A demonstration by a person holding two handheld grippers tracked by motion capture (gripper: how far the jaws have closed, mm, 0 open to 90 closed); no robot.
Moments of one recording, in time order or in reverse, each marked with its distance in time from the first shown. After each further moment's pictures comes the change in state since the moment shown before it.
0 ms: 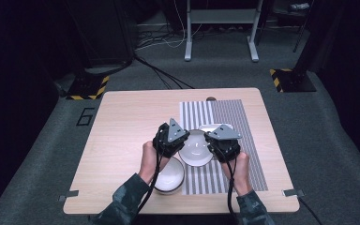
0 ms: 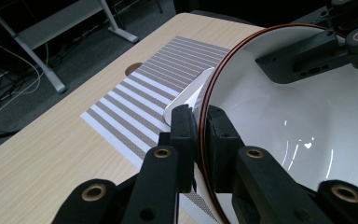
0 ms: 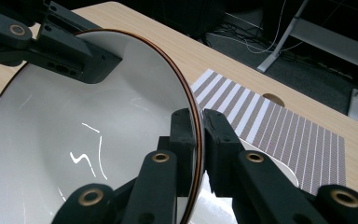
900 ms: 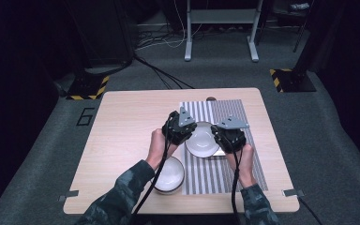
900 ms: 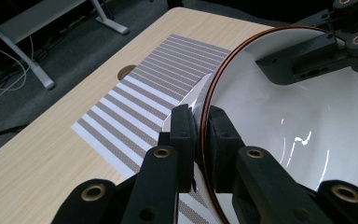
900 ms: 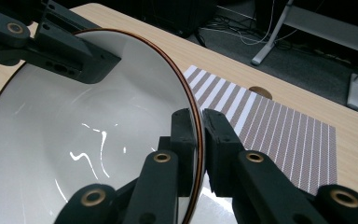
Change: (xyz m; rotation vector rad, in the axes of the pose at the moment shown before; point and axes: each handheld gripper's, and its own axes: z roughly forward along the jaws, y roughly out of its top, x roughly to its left) left arm 0.013 0.028 0.035 0.049 -0.042 0.005; right arm -0.033 0.000 0.015 0.016 -0.014 0.075
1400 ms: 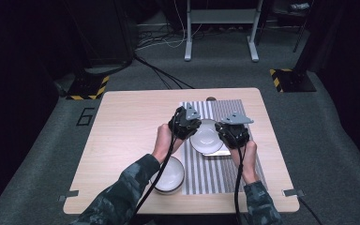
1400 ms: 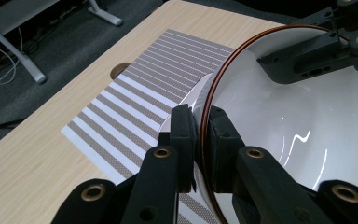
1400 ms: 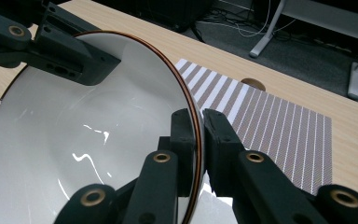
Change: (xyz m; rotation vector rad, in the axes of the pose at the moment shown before) left arm 0.006 0.010 0.025 0.040 -0.025 0.002; right arm -0.020 -0.004 0.011 0.022 -0.004 0.032
